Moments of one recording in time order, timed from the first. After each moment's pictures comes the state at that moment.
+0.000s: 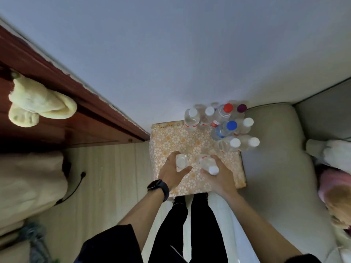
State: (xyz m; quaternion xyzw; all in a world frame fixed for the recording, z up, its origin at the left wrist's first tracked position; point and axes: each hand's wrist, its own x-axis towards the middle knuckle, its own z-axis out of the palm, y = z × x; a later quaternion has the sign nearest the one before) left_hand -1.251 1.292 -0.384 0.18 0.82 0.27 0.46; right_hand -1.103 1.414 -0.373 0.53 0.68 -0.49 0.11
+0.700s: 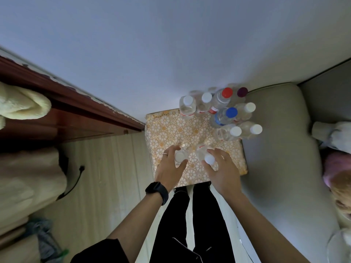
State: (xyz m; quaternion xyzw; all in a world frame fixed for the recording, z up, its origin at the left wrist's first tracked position) left_hand -1.239 1.288 -0.400 0.23 0.85 0.28 0.39; right_hand -1.093 1.406 -0.383 0.48 0.80 -0.36 0.04
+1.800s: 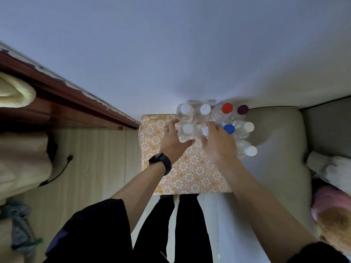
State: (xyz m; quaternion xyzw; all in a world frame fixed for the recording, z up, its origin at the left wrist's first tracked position) left_hand -1.278 1.396 -0.416 0.16 0.84 0.36 0.36; right_hand -1.188 1.516 -0.361 0.37 0.89 -0.21 0.17
